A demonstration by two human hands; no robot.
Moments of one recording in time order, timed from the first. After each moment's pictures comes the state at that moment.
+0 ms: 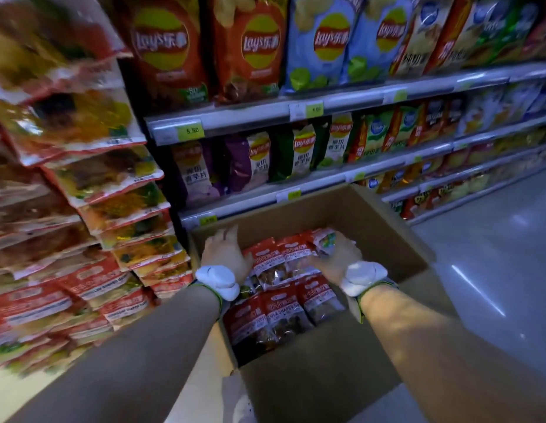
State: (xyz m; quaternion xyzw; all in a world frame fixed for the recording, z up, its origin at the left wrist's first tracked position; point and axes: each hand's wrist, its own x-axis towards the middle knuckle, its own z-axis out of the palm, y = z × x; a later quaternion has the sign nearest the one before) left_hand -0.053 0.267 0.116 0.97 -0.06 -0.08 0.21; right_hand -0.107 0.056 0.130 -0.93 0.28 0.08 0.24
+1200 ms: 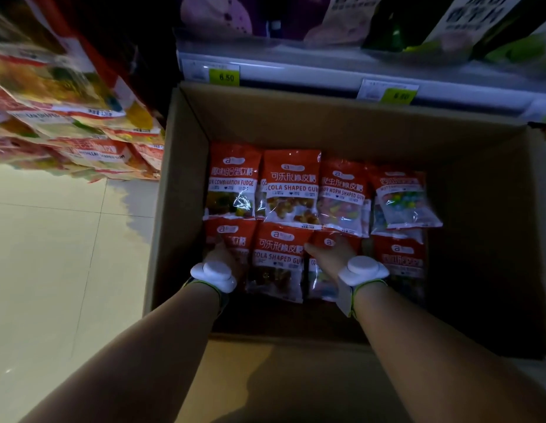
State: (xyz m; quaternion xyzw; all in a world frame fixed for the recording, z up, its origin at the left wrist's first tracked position) left_hand -0.091 0.198 -0.127 0.80 0.36 -0.35 0.32; right_hand -0.027 -0.022 -0.150 -0.82 0.21 0.44 0.31
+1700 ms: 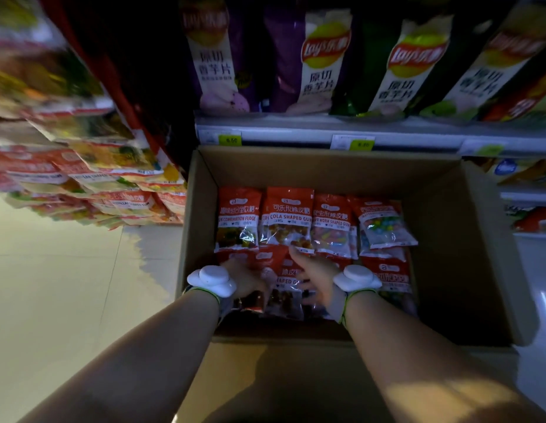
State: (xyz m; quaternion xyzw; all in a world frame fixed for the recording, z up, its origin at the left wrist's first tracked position) left_hand -0.078 0.194 -0.022 0.83 0.17 -0.39 0.36; right_hand -0.035 0.024 -0.028 -0.66 0.28 0.50 0.49
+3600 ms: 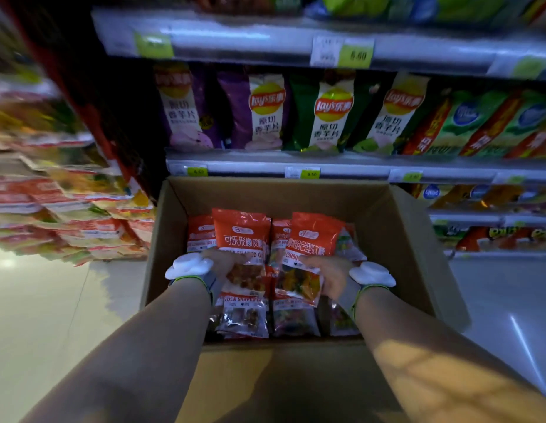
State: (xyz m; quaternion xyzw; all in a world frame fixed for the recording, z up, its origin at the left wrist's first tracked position) left_hand -0.036 0.156 -0.001 0.68 0.39 -0.27 0.57; right_hand -0.019 -0.062 0.027 -0.62 0.32 0.38 0.60
